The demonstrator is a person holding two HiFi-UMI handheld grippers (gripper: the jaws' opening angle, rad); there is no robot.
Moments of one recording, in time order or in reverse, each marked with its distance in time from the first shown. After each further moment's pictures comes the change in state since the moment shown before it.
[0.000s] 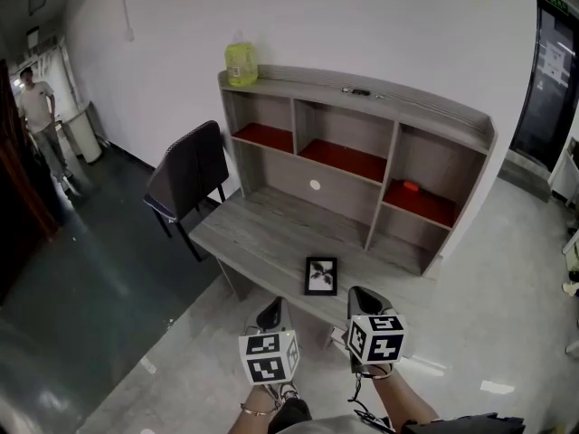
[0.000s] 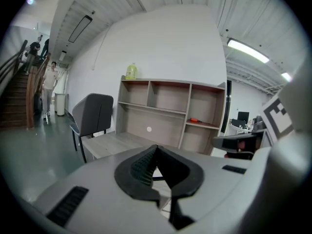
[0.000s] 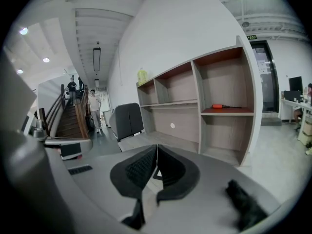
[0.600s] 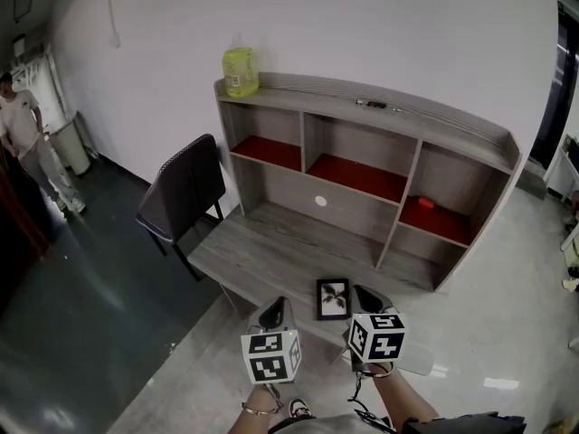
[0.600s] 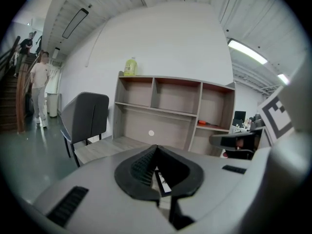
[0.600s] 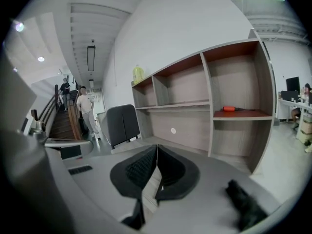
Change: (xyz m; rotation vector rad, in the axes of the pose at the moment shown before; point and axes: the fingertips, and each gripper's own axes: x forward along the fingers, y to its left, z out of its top) left arm 0.080 0.060 0.039 0.028 0.010 -0.062; right arm 0.092 0.016 0.040 0.023 -0.018 -0.050
